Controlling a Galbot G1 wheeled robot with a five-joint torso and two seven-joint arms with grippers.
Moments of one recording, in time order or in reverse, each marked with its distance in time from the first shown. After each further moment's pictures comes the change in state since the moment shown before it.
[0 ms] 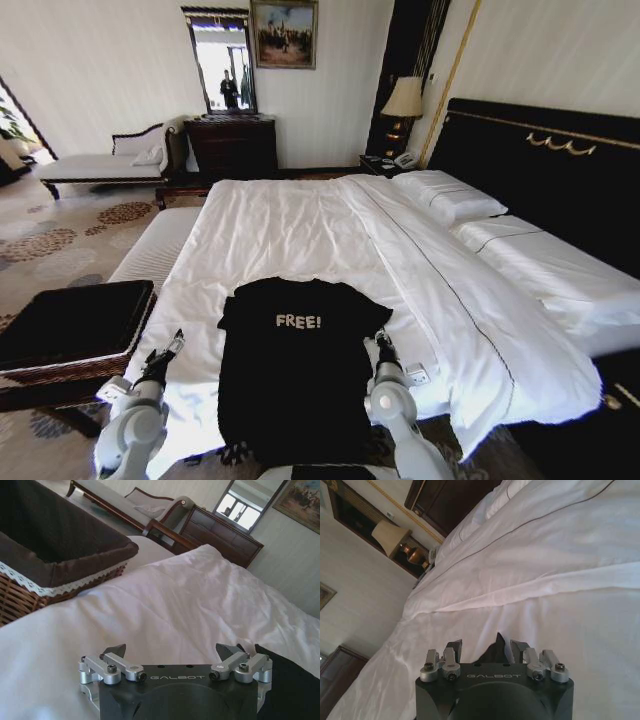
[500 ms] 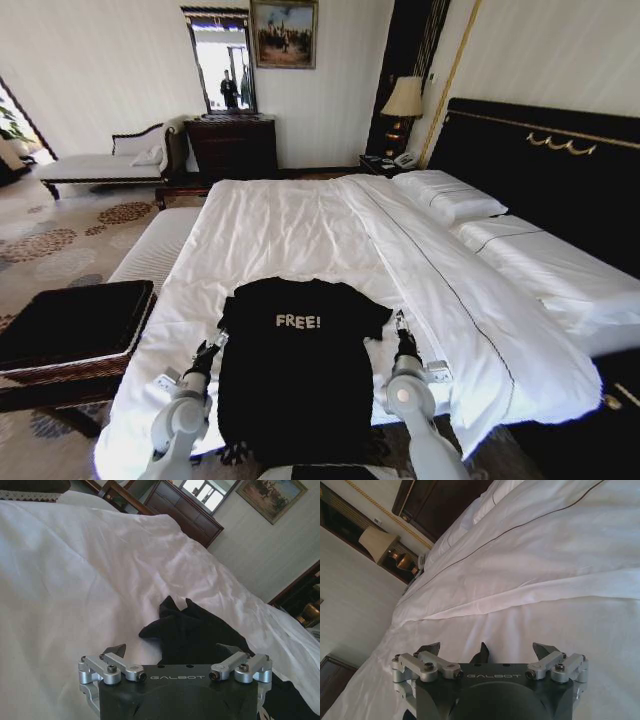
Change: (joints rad) left arm -0.076 -0.065 0.189 0.053 0.021 -0.018 0.041; right arm -0.004 0.004 0.037 -0.023 0.022 0.007 -0.003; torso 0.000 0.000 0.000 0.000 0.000
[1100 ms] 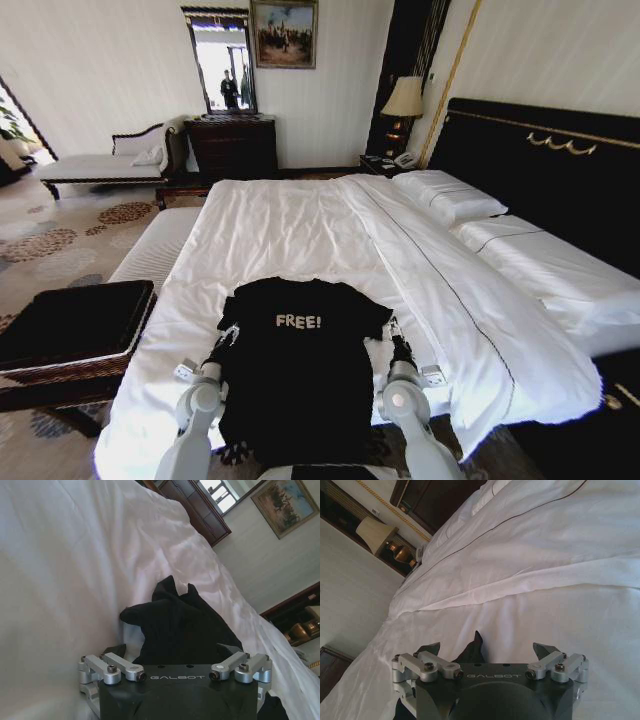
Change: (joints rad) left arm -0.157 -0.049 0.030 0.184 -0.141 -0.012 0.010; right arm -0.013 0.002 -0.019 -0.017 -0.012 -0.004 -0.005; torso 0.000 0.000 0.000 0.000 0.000
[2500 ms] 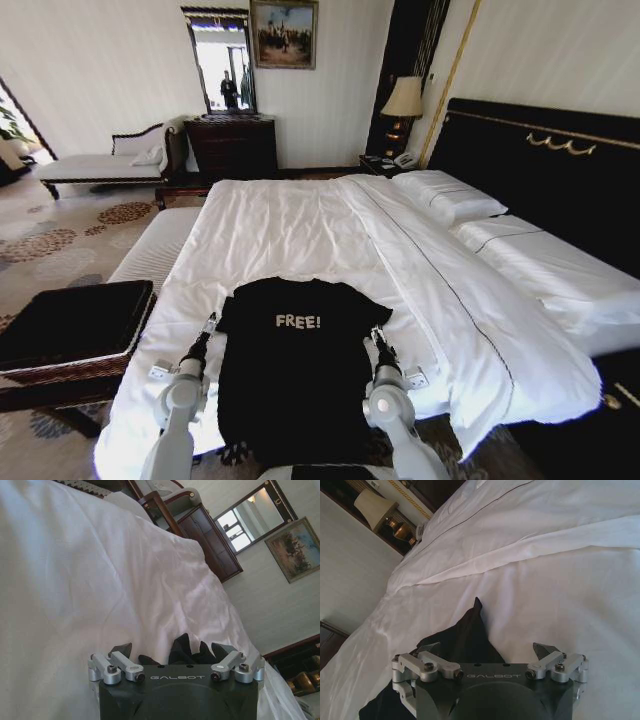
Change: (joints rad) left arm 0.009 -0.008 -0.150 -0.061 -0.121 0.013 -0.031; right arm 0.002 0.003 -0.078 -0.030 -0.033 -0.015 0.021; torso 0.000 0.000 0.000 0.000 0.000
